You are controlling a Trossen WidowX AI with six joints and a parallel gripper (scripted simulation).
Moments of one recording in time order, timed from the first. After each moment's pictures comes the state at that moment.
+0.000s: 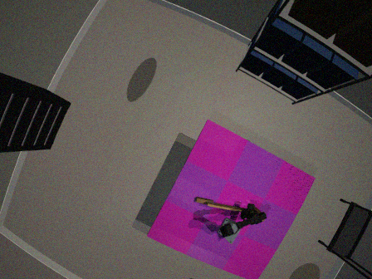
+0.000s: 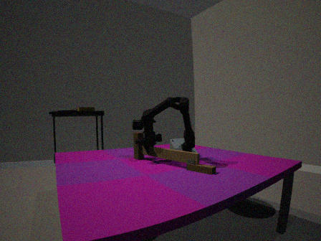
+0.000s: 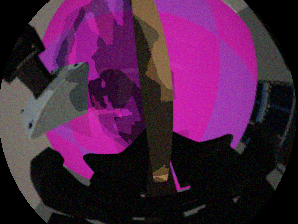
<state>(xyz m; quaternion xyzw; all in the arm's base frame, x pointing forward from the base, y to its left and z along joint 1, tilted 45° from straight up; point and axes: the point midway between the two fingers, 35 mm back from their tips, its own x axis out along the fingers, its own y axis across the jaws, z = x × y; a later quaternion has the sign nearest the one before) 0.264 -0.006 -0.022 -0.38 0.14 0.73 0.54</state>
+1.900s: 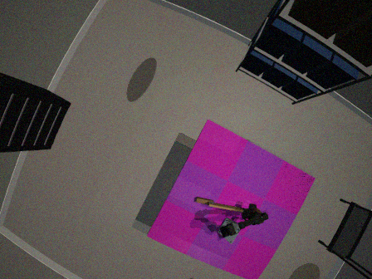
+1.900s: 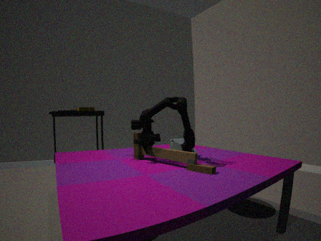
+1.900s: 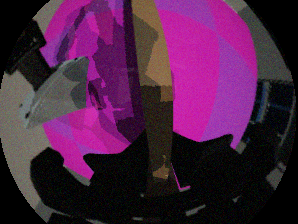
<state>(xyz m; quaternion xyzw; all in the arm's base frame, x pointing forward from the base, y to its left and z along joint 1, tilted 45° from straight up) 0.270 -0.015 -0.032 -0.38 0.14 0.73 0.54</state>
